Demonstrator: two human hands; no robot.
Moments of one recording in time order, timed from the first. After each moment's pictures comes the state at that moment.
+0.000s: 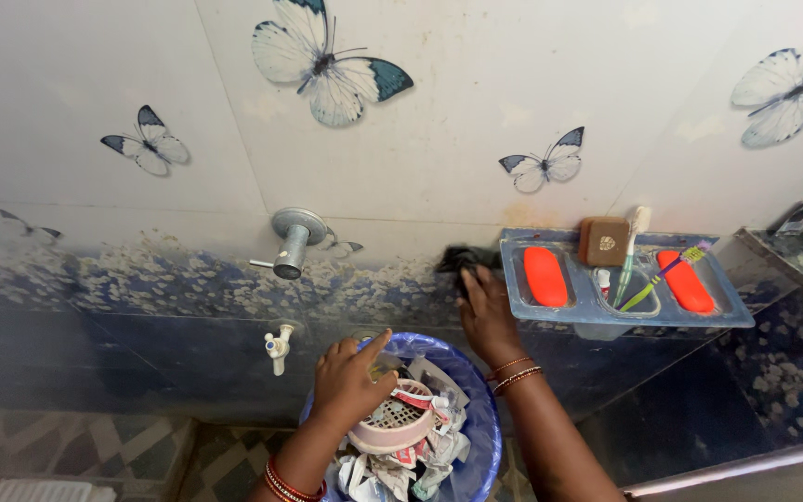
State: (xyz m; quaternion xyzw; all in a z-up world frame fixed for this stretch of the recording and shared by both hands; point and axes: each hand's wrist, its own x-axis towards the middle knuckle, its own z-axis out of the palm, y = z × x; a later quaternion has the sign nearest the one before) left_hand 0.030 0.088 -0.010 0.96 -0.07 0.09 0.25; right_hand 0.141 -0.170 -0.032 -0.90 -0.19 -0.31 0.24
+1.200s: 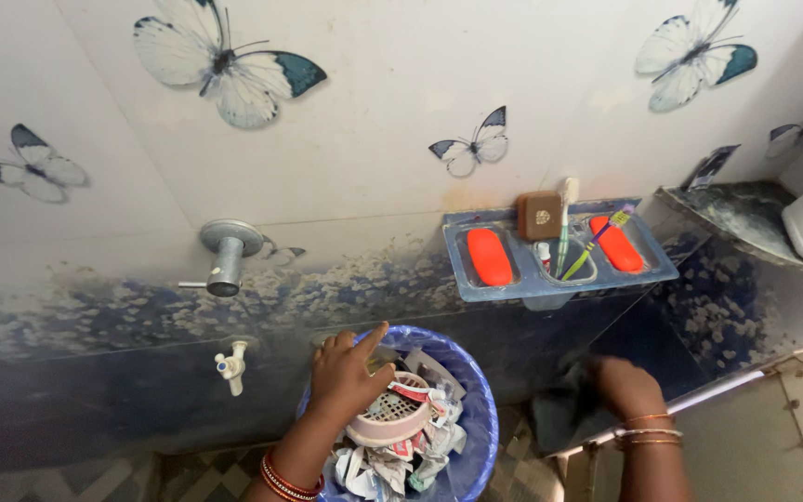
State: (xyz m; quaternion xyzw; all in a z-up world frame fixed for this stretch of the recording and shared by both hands) left_hand 0.050 0.043 -0.009 0.95 -0.14 0.07 0.26; right_hand 0.005 -0.413 -0.045 -0.97 0.19 0.13 0.05
